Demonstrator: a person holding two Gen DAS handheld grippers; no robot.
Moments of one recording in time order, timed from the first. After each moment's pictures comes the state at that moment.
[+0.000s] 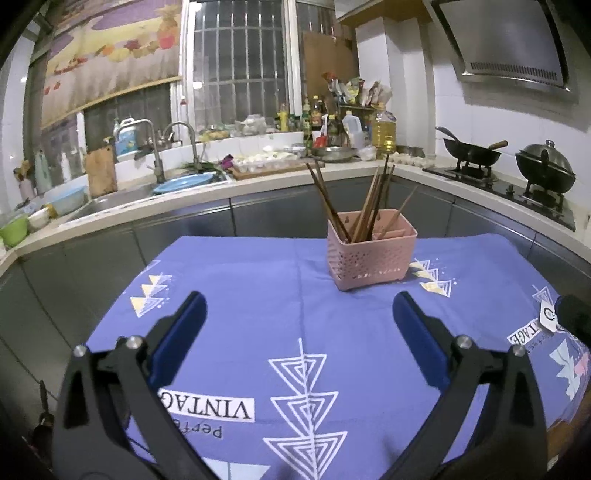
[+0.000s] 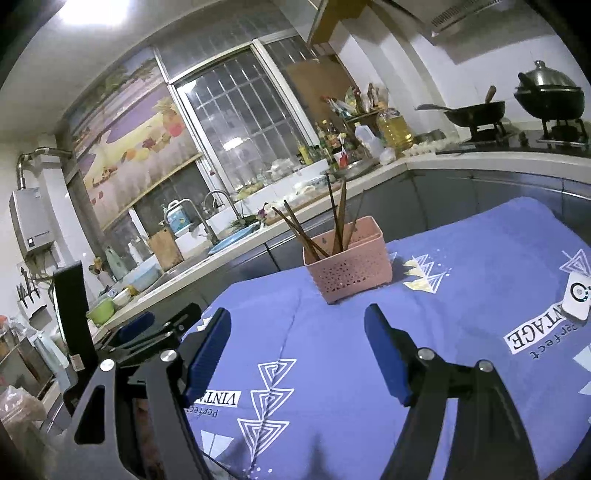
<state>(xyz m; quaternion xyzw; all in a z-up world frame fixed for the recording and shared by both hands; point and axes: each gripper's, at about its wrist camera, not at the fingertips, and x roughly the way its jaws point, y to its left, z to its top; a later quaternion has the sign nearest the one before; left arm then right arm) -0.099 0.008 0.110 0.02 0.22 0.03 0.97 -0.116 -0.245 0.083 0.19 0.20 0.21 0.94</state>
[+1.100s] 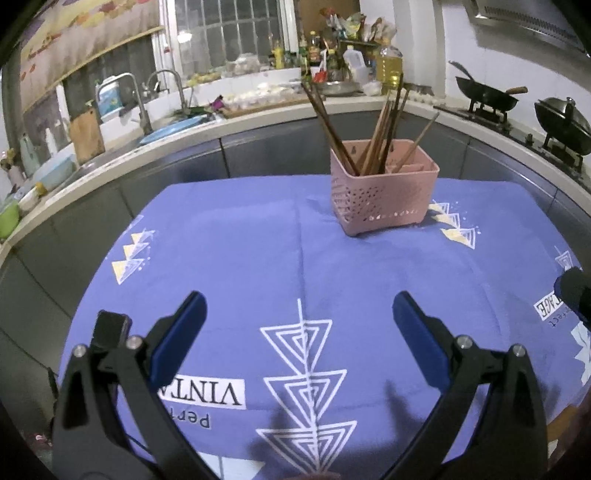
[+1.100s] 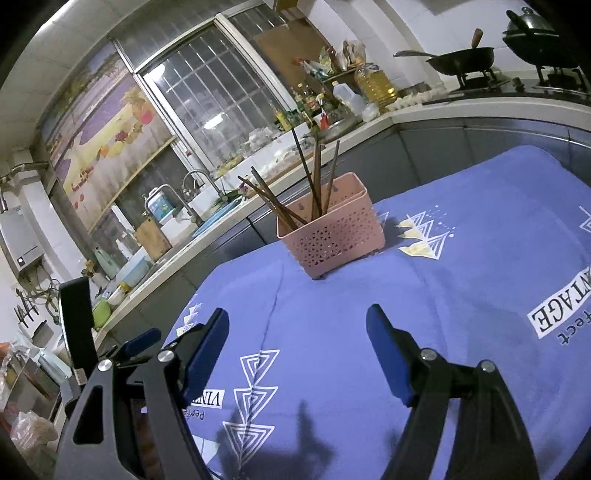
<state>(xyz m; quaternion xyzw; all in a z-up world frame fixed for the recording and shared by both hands) -0.030 0.005 0.060 0.04 0.34 0.04 0.94 -0.046 -0.251 0.041 0.23 0.28 0.21 0.91</state>
